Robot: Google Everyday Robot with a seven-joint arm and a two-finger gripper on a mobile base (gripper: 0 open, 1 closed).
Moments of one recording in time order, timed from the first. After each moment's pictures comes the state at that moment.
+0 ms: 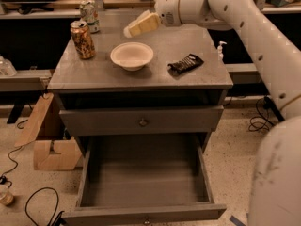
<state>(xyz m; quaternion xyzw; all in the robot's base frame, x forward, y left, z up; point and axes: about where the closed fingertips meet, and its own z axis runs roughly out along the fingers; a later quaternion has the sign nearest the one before) 0.765 0.020 0.991 -0.50 0.60 0.23 0.58</state>
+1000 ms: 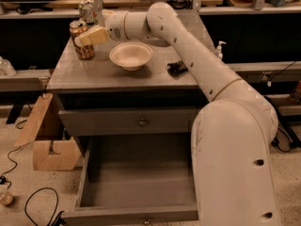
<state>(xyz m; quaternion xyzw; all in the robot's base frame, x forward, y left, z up) 0.806 0.179 0.932 -0.46 0.59 0.35 0.56</state>
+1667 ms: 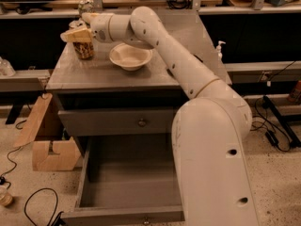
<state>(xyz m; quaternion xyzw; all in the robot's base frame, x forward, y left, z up) 0.821 0.234 0.922 -0.46 0.57 0.35 0.57</state>
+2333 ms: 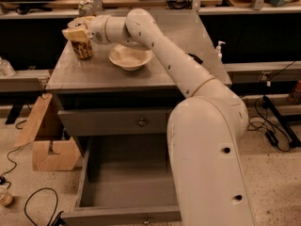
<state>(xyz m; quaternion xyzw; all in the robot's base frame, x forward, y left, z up) 0.828 0.247 0.906 -0.47 0.58 0.34 0.57</state>
